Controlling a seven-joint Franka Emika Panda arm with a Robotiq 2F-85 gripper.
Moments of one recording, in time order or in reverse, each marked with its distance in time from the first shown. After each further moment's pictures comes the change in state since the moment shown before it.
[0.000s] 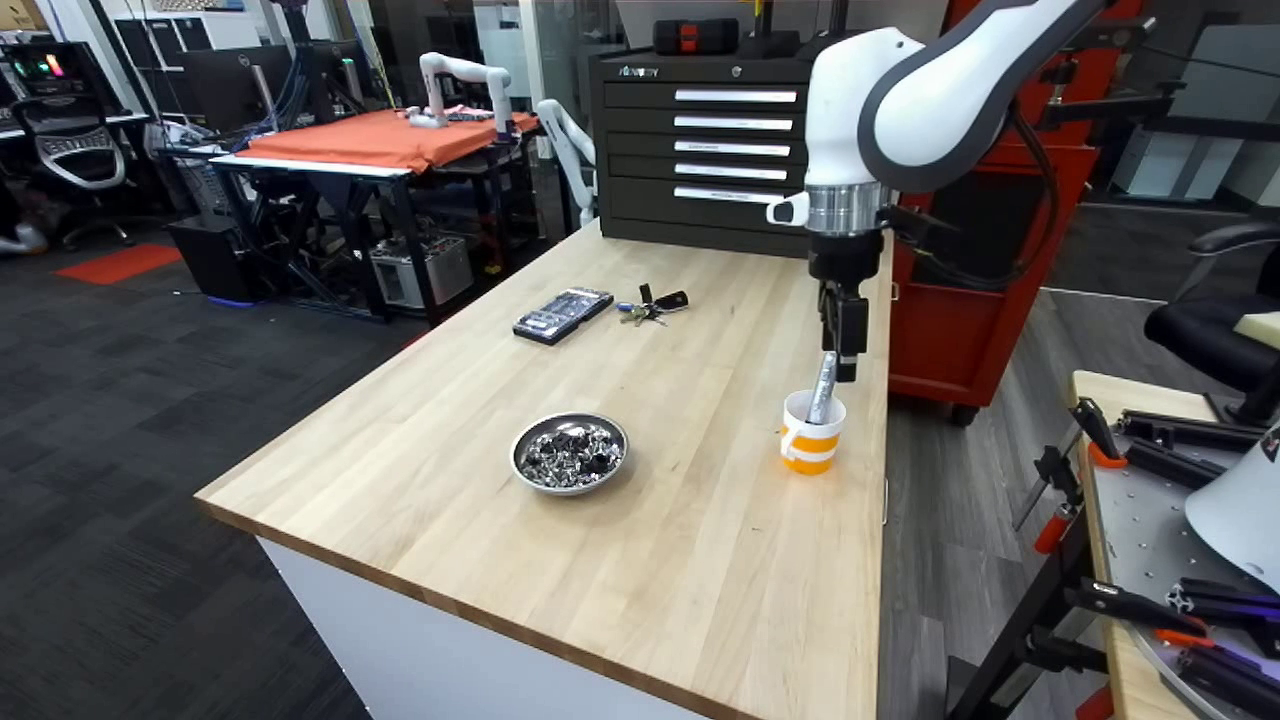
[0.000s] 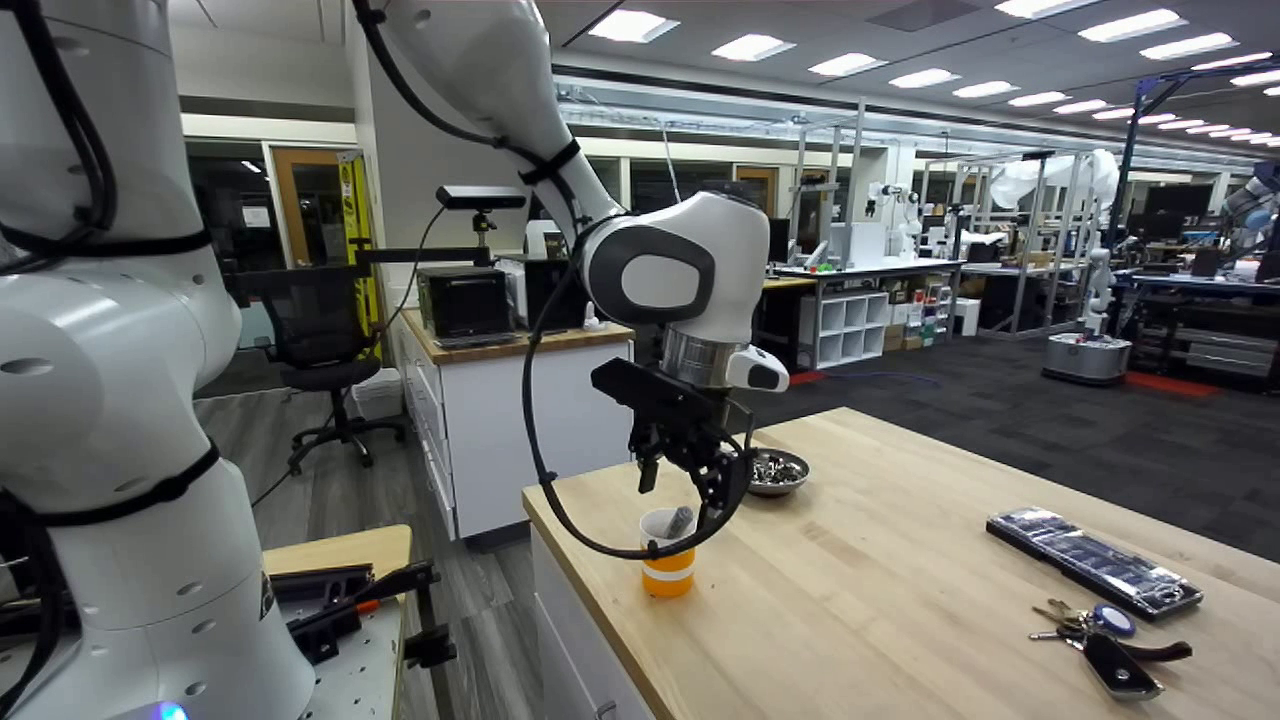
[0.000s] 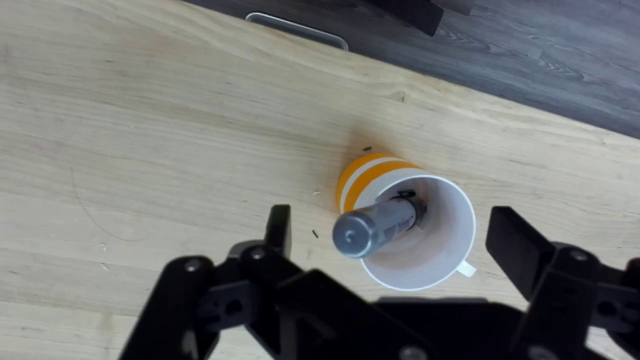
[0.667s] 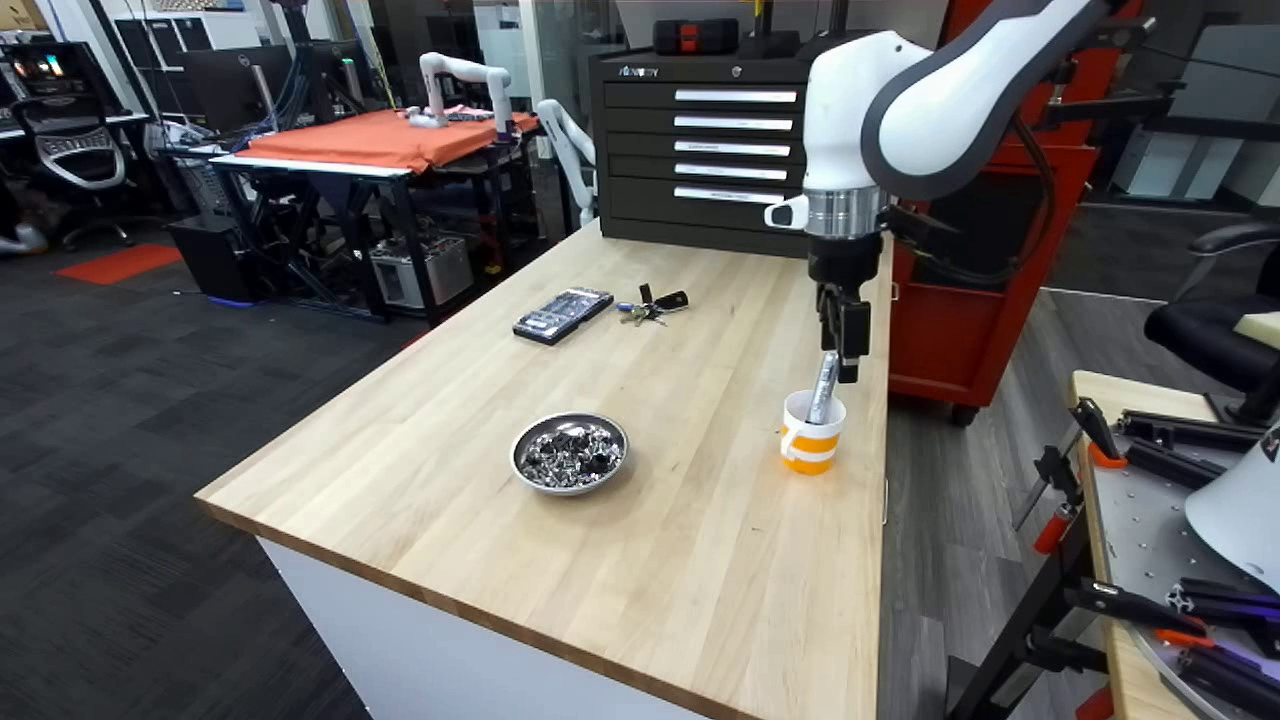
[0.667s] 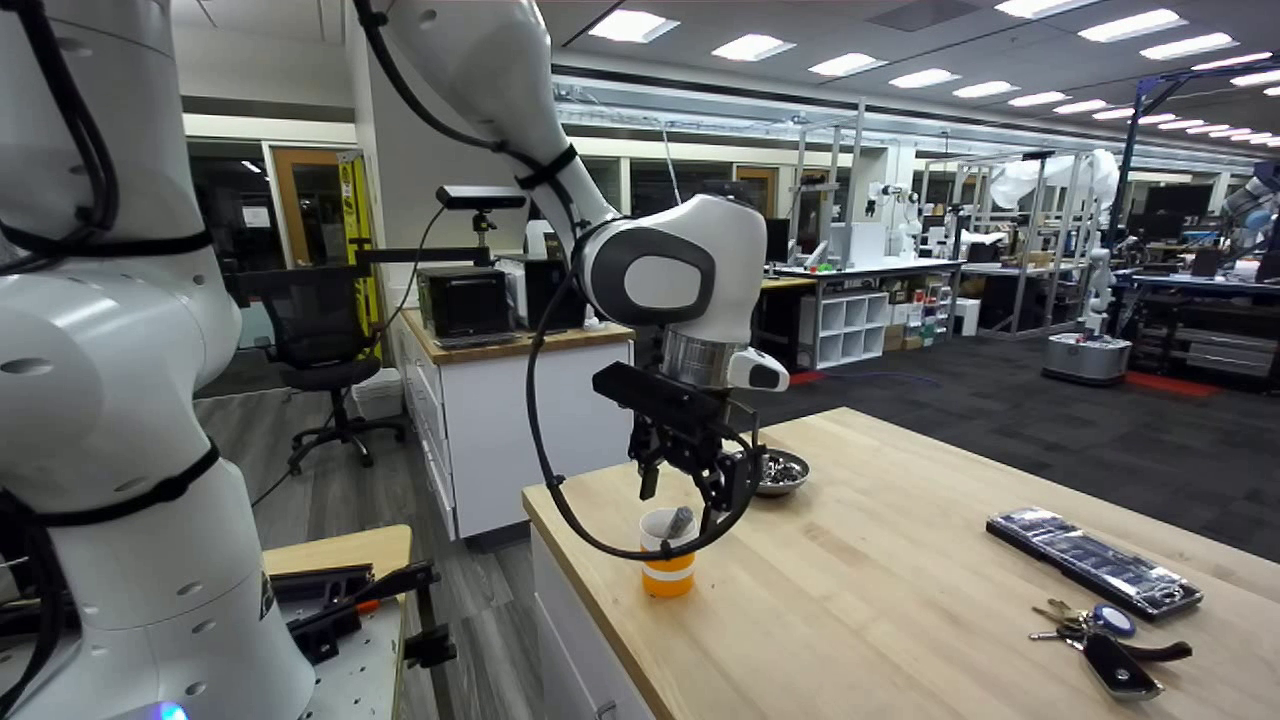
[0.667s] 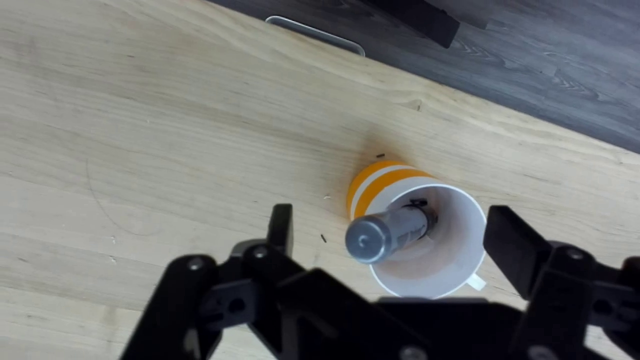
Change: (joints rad) arm 0.000 0.007 0.002 0.000 -0.055 0.010 -0.001
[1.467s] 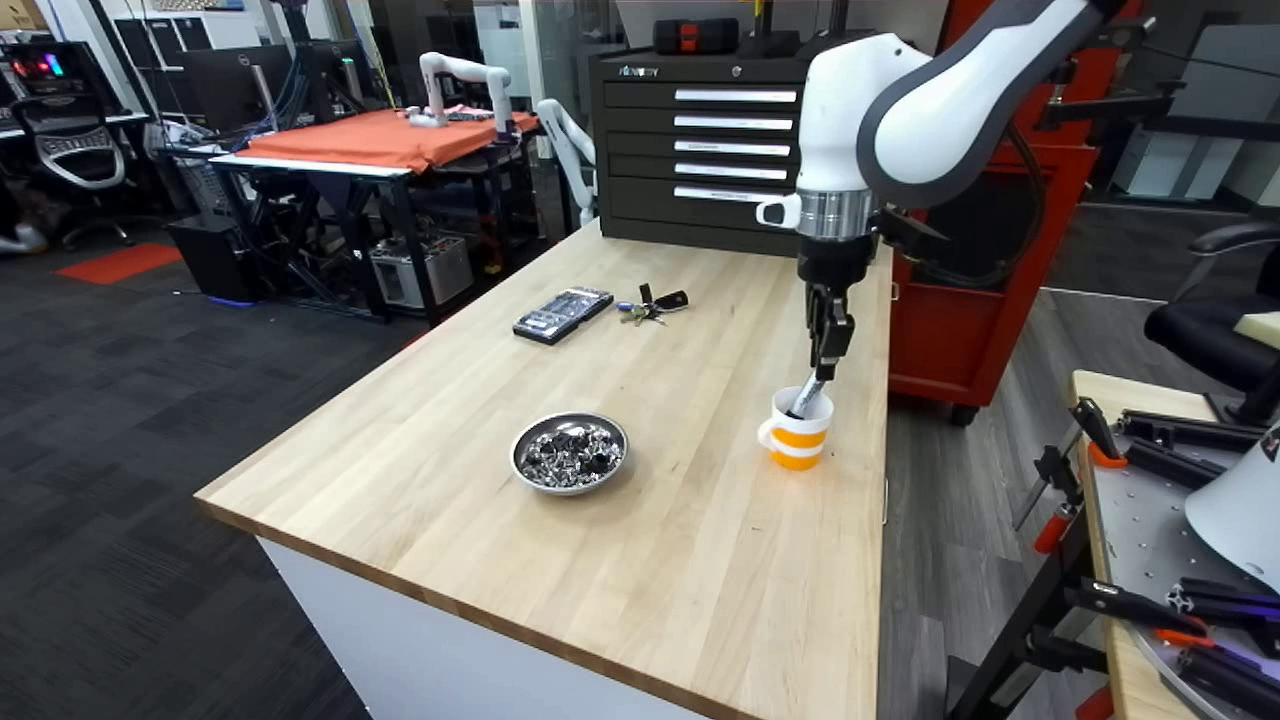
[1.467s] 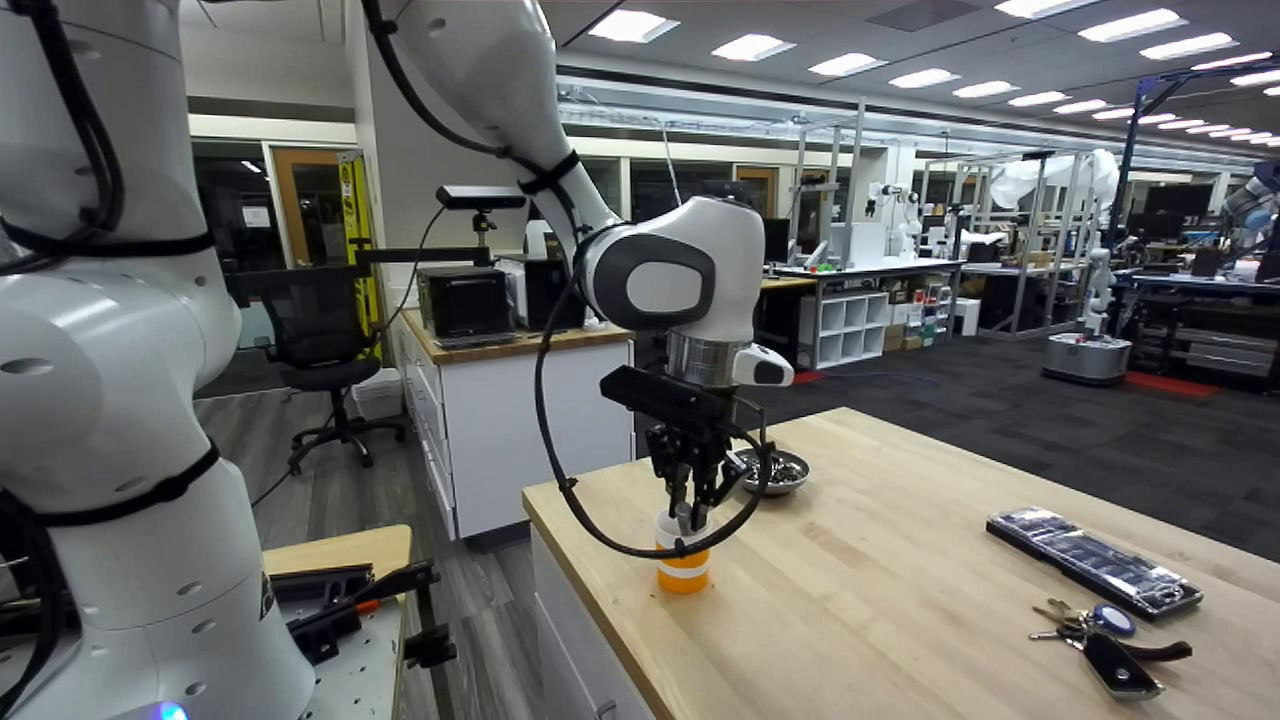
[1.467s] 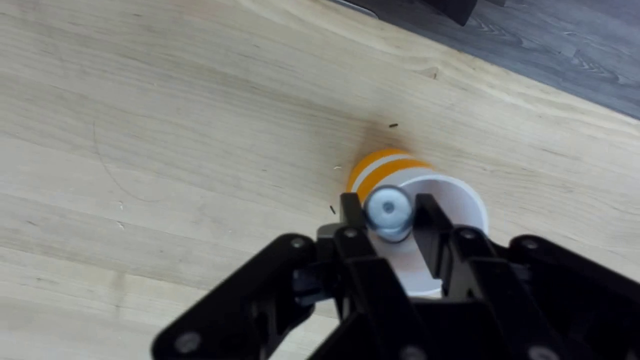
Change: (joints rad) arm 0.001 0.019 0.011 0.008 0.000 0.067 -0.001
